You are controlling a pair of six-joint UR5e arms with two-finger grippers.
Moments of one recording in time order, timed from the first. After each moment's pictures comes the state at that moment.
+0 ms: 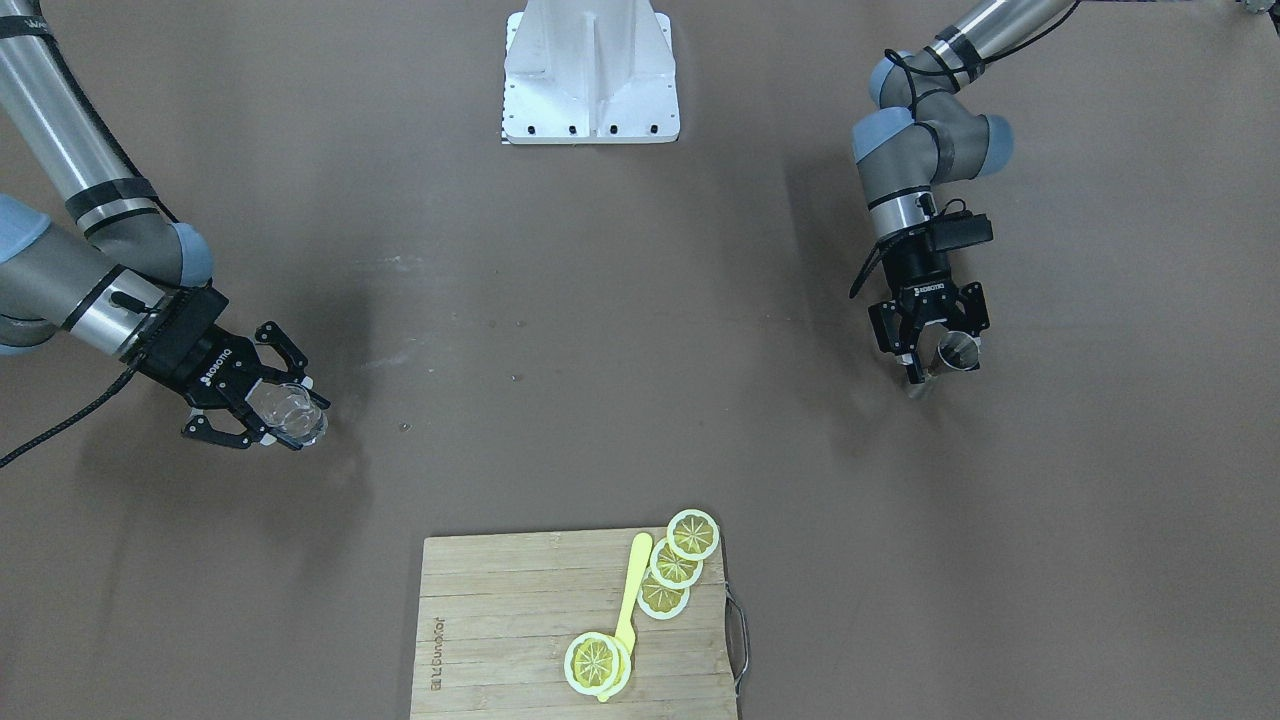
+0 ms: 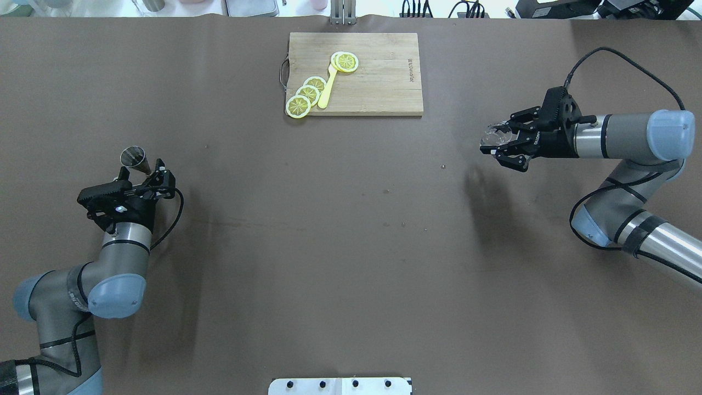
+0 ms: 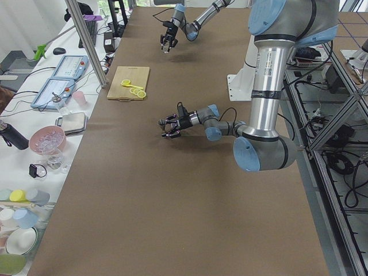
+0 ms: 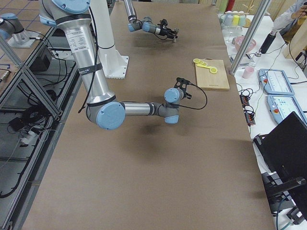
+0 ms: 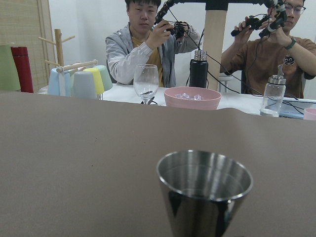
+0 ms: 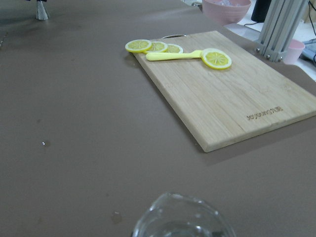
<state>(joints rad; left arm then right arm) -0.35 -1.69 -1.55 -2.29 -0.56 -1.56 0.87 -1.23 1.18 0.06 2.07 0.23</state>
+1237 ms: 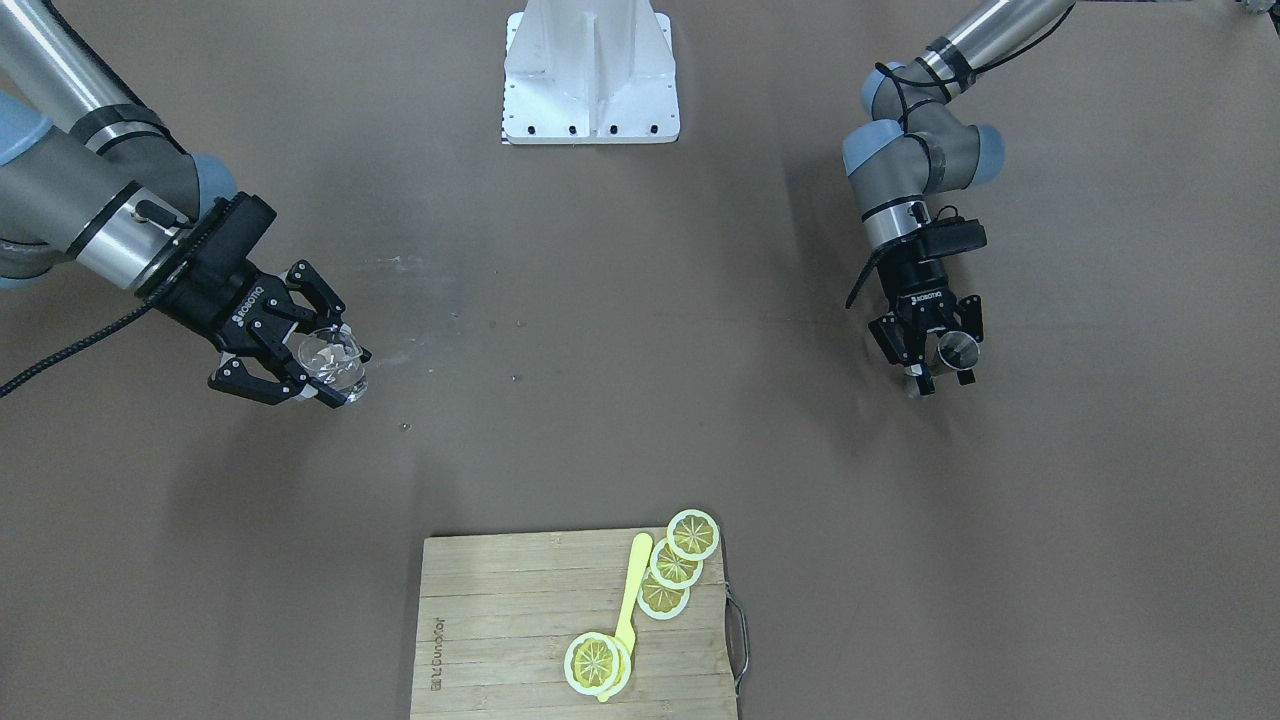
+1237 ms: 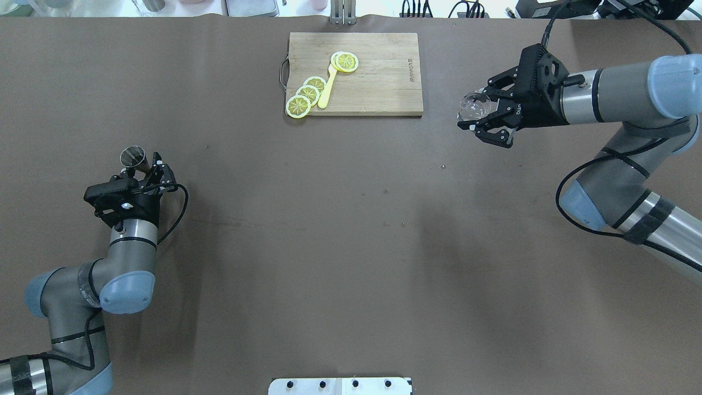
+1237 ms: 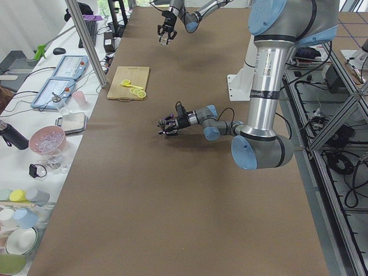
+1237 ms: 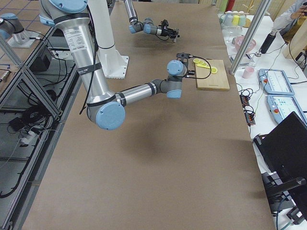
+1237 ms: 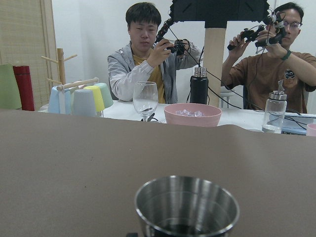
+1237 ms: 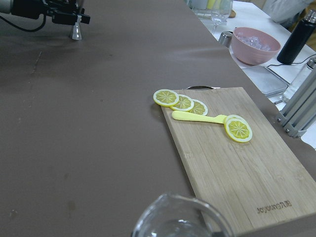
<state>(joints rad) -0.35 -1.73 -1.51 -2.28 -0.51 -1.56 0.89 -1.23 1.57 -0.41 2.12 0.00</state>
